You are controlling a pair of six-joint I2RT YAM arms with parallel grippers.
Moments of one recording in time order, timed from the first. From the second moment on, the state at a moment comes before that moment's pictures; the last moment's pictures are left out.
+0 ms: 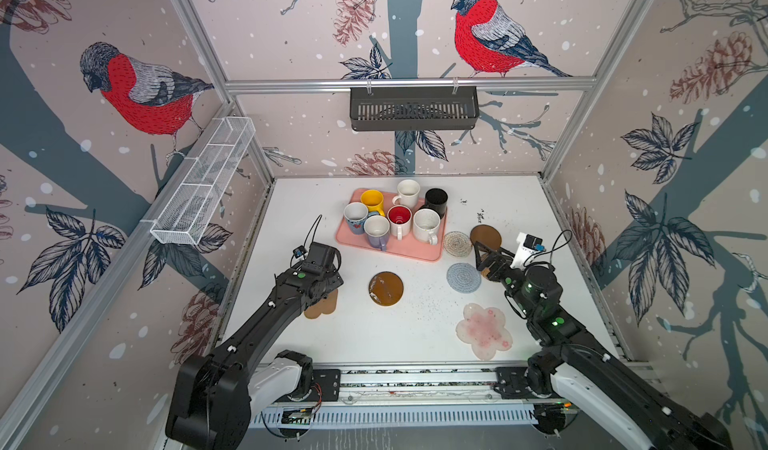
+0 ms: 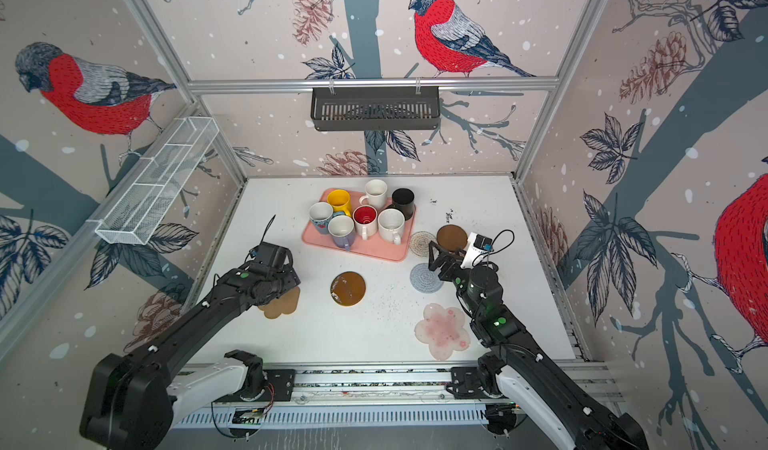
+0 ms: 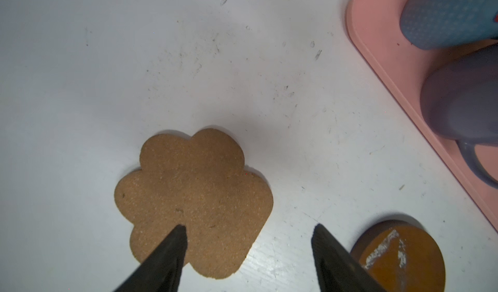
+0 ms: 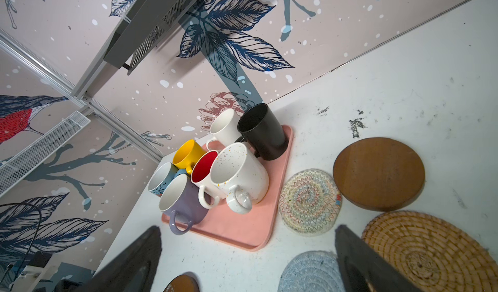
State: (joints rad) left arm -0.30 1.07 0.63 -0.69 -0.20 -0.84; right arm 0.46 0.68 0.28 0.26 0.09 0.63
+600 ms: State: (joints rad) left arm -0.34 1.00 0.55 -0.76 -0.16 -1.02; right arm 0.46 0.65 0.28 0.26 0.09 0.63
